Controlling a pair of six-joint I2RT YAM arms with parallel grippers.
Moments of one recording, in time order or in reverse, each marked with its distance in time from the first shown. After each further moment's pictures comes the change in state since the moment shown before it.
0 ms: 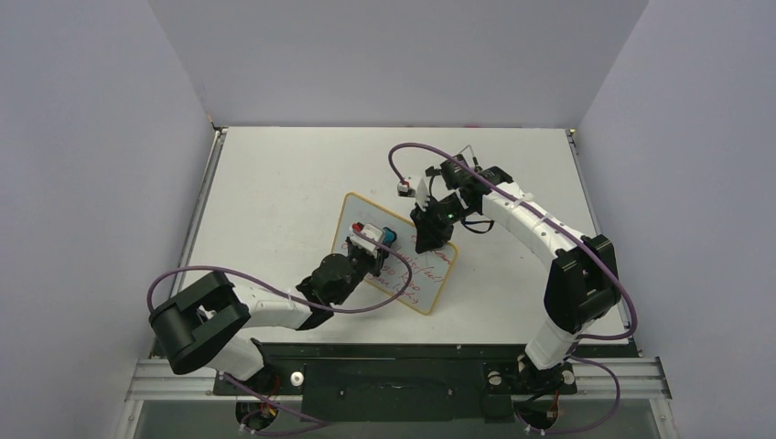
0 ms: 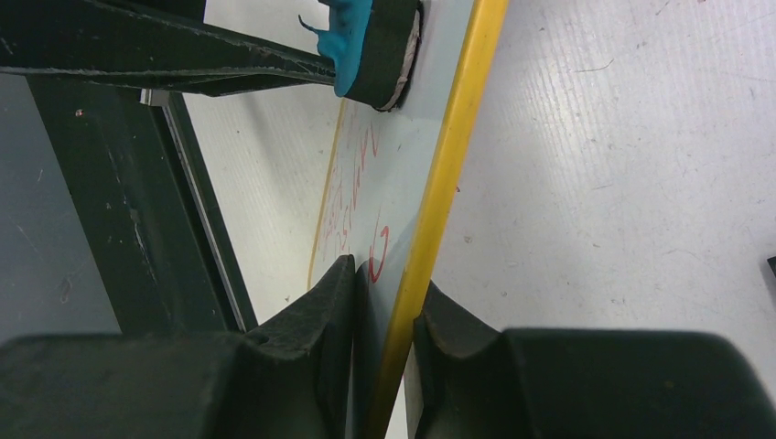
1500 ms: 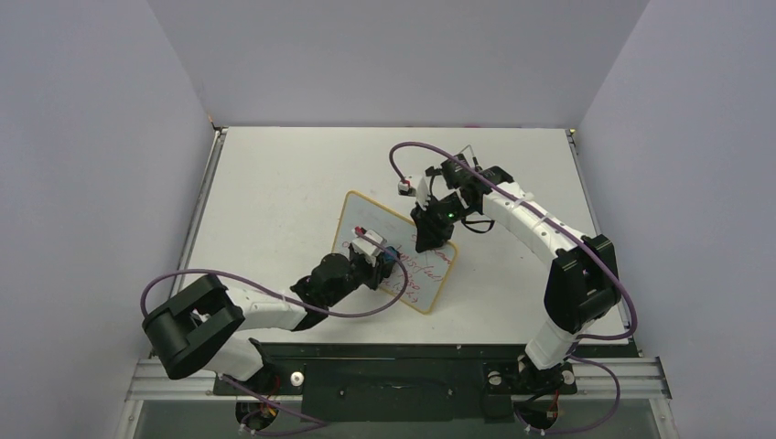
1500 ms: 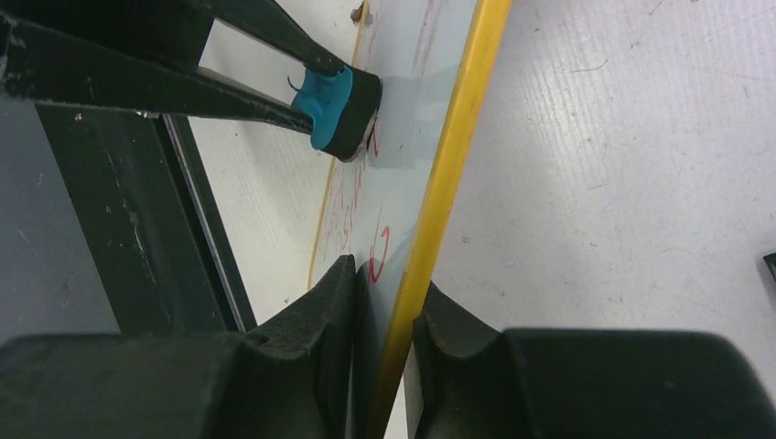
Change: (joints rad) left arm 0.060 -0.040 -0.024 -0.164 0.242 -0.116; right arm -0.006 0.000 0.000 0.006 0.000 0.010
